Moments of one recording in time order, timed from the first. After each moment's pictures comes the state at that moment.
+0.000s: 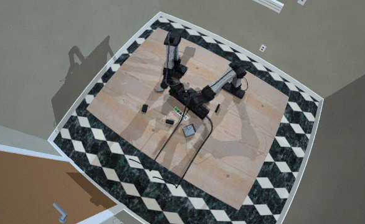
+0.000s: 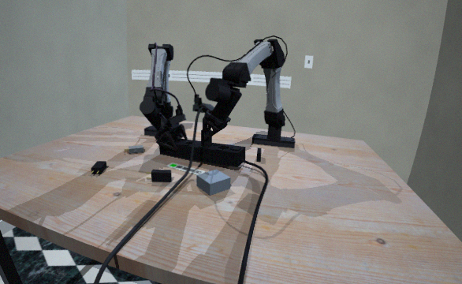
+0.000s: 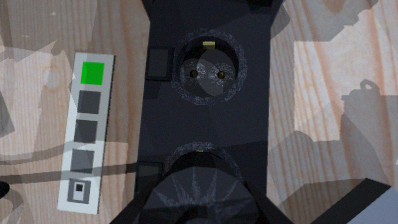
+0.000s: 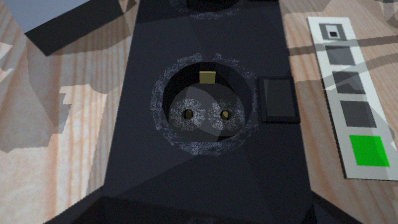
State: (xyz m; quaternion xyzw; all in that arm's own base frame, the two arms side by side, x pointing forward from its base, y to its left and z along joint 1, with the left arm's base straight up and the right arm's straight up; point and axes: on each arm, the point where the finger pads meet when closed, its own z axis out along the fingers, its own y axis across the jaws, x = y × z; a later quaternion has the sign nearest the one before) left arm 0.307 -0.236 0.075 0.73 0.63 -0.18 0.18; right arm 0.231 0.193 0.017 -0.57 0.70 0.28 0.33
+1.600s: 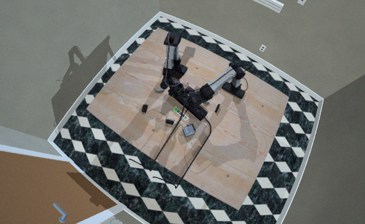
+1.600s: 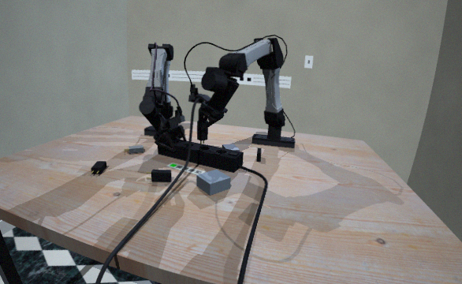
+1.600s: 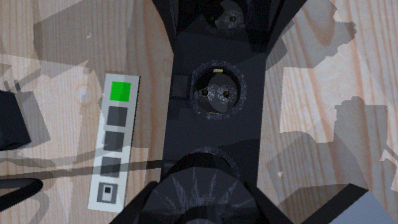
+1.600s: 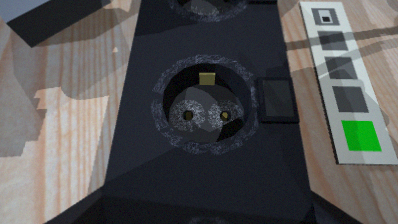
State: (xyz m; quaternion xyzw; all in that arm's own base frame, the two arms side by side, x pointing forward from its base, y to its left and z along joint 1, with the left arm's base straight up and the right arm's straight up) left arm 0.319 -0.248 0.110 0.72 0.64 -0.19 0.18; right arm 0.235 0.188 0.013 -0.57 0.71 0.27 0.32
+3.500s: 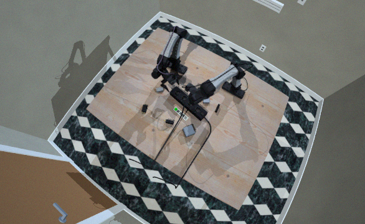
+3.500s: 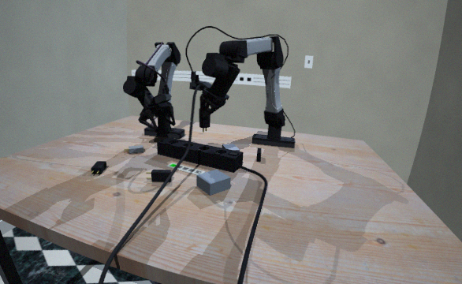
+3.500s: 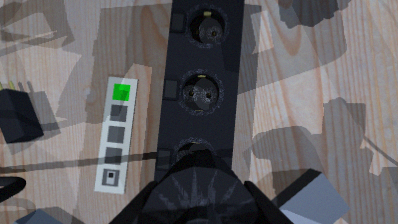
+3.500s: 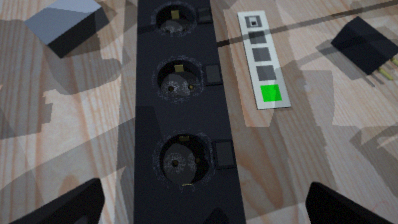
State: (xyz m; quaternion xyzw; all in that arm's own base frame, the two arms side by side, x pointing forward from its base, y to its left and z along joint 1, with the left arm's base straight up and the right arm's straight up) left arm 0.312 -0.244 0.154 0.72 0.64 -0.20 0.16; right arm 0.234 0.126 0.091 -0.53 0.74 0.24 0.33
